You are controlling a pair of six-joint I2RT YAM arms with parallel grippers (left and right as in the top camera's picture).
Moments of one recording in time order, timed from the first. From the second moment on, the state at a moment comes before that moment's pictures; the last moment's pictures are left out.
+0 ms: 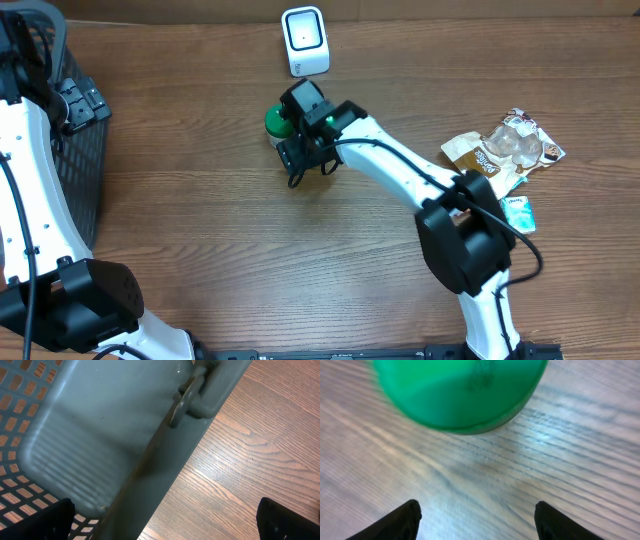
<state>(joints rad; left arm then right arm) 0.37 1.81 1.96 -1.32 -0.16 -0.20 0.65 2.16 1.76 -0.78 -0.07 0.17</state>
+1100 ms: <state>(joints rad) 0.37 1.81 1.96 -1.32 -0.16 -0.20 0.63 2.22 1.87 -0.48 -0.17 -0.46</state>
